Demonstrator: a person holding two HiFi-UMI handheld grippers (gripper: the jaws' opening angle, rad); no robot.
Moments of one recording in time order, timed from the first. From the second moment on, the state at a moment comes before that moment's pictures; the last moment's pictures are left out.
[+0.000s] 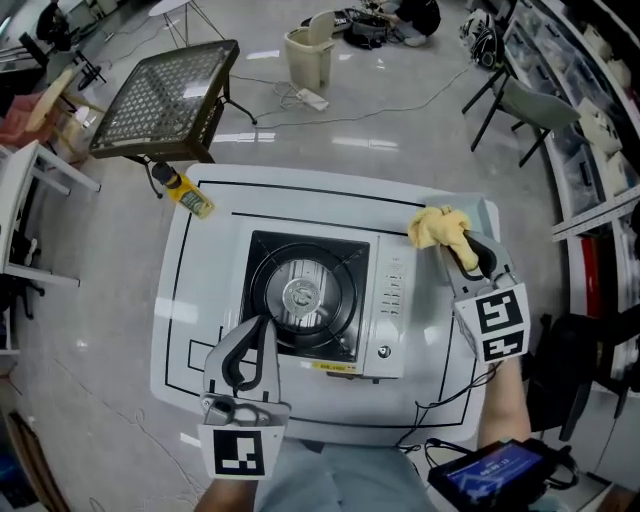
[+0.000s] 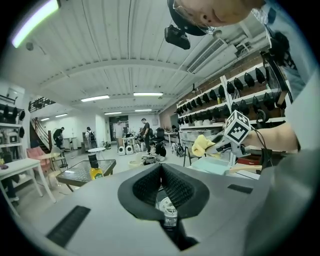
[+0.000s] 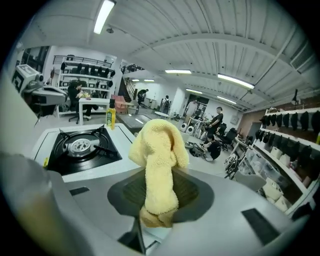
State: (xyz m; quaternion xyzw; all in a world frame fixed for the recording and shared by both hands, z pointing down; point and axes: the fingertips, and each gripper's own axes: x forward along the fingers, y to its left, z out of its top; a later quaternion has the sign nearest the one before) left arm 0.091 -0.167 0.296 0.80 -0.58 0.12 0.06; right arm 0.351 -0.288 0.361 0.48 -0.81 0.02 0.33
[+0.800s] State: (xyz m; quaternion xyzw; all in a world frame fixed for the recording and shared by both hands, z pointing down) left arm 0.015 -0.167 0.353 0.82 -0.54 0.13 0.12; right arm 0.294 -0.309 0.429 0.45 -0.74 -0.03 0.50
